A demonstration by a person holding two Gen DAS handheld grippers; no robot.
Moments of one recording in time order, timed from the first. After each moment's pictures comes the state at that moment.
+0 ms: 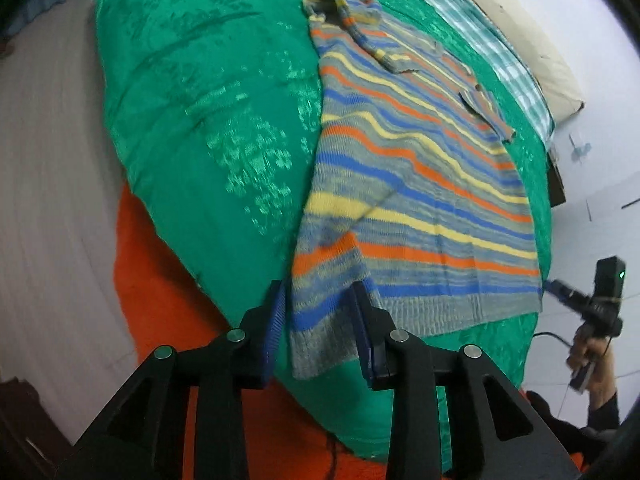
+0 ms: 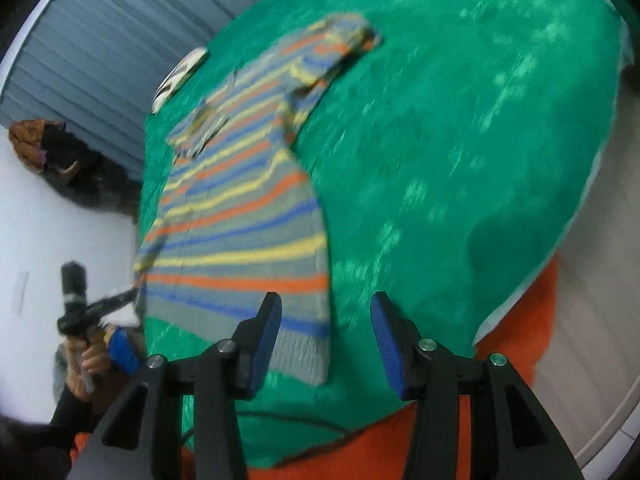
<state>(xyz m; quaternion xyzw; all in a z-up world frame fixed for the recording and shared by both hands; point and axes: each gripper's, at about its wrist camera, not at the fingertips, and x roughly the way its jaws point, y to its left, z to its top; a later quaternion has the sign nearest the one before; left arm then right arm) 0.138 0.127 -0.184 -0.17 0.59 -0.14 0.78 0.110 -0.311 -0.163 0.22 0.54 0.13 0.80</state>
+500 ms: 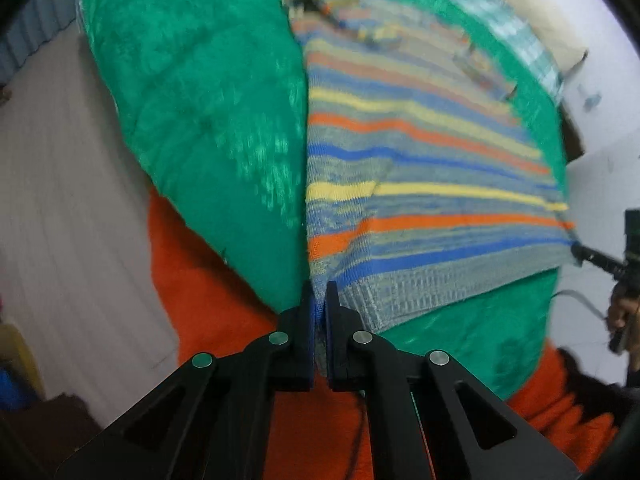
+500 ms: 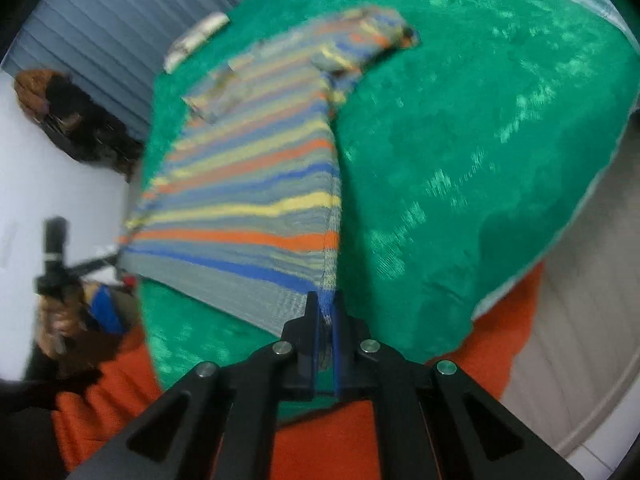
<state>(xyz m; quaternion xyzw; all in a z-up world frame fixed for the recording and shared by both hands) 0.125 0.114 -0.171 -0.06 0.62 -0.12 0.77 0.094 -0.295 -0.150 0.14 0.58 0.12 0.79</state>
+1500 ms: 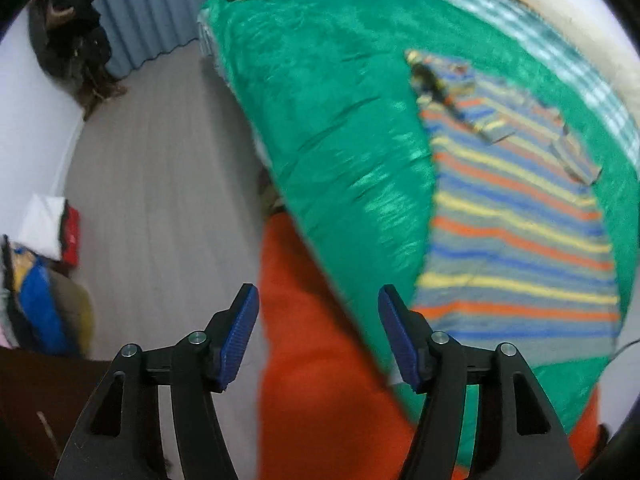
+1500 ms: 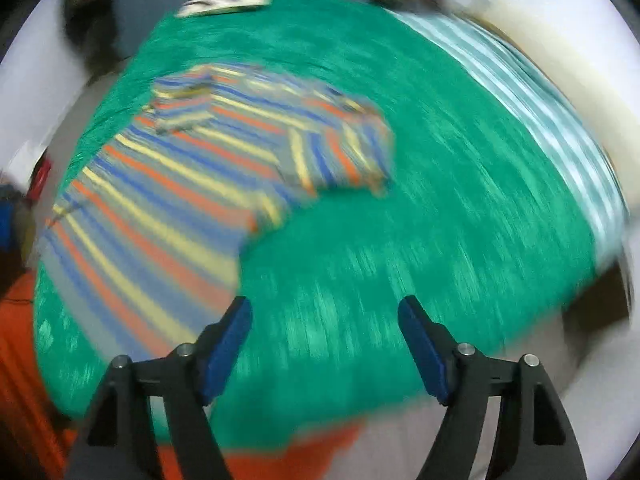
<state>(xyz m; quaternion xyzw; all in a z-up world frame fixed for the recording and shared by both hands) 0.113 0.142 -0.107 -0.06 0.53 0.08 0.84 0.225 -0.269 -0.079 -0.18 0.50 0.12 0.84</state>
